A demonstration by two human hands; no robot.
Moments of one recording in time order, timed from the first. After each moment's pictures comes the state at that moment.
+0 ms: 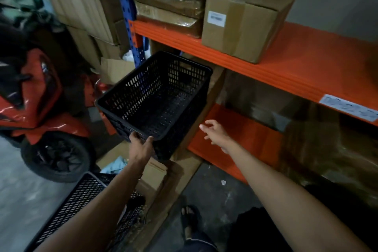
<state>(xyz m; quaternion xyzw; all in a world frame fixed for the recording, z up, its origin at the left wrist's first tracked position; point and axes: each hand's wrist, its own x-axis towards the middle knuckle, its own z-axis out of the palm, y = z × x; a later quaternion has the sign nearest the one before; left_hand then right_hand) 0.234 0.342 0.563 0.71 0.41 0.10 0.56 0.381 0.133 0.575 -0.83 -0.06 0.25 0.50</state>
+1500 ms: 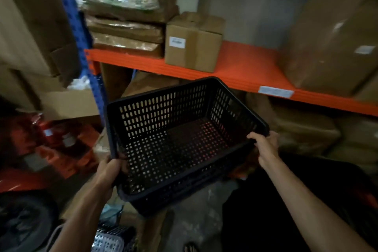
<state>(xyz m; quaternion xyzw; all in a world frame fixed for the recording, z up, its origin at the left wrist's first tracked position) 0.171 0.449 0.621 0.66 0.28 0.00 0.69 0.233 0.043 0.679 -0.66 0.28 -0.15 0.68</state>
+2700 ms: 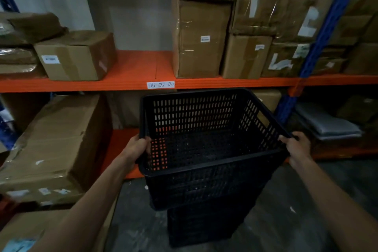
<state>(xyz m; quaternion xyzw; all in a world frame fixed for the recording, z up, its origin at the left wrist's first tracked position) 0.087 -0.041 0.707 0.79 0.02 -0.09 0.61 -0.033 -0.473 0.700 -0.61 0.39 -0.28 0.63</state>
